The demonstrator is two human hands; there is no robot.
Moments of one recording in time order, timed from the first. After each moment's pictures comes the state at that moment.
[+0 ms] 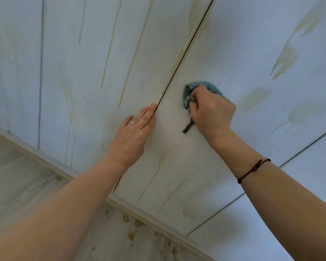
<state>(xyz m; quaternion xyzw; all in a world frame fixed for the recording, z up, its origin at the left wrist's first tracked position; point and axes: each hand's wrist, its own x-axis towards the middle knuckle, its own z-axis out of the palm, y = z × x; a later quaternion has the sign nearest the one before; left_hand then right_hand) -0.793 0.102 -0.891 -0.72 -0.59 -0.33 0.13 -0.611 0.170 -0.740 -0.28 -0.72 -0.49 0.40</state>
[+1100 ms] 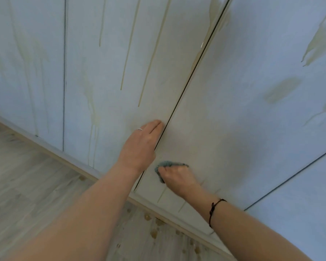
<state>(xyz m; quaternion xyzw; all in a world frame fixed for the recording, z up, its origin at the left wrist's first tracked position) -0.810 0.089 -0.918 -0.70 -0.57 -0.41 0.11 -0.620 0.157 -0.982 -0.25 -0.91 -0.34 0.07</state>
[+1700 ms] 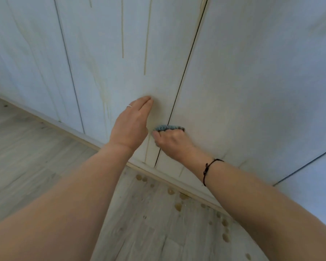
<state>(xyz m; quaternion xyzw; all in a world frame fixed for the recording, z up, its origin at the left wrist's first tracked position) -0.843 0.078 -0.950 -0.67 -0.65 -0.34 0.09 -0.687 0.170 -1.003 -0.21 -0.90 -0.36 0.16</state>
